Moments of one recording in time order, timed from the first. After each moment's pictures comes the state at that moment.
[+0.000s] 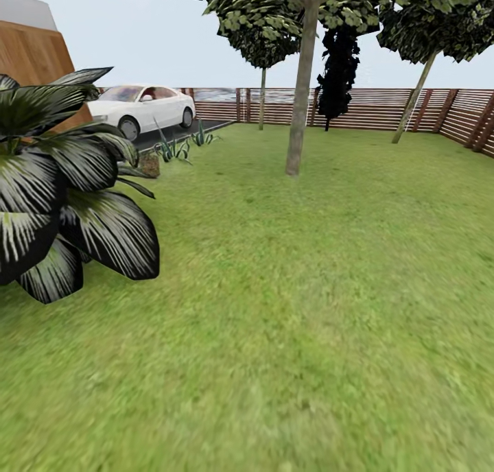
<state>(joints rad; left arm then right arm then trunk) -0.01 0.12 -0.17 -0.01 -0.01 -0.45 0.01 0.00 0.04 0.09 -0.08 0.01 -0.13 -0.01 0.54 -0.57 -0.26</state>
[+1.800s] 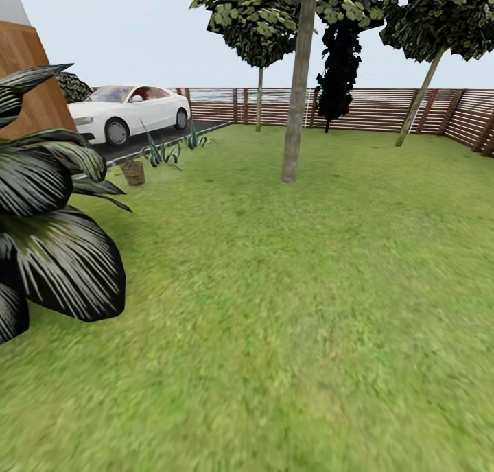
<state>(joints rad) -0.01 0.12 -0.19 -0.01 -0.01 -0.45 0.01 0.00 0.06 0.09 -0.08 0.00 -0.13 -0.01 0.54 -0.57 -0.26</state>
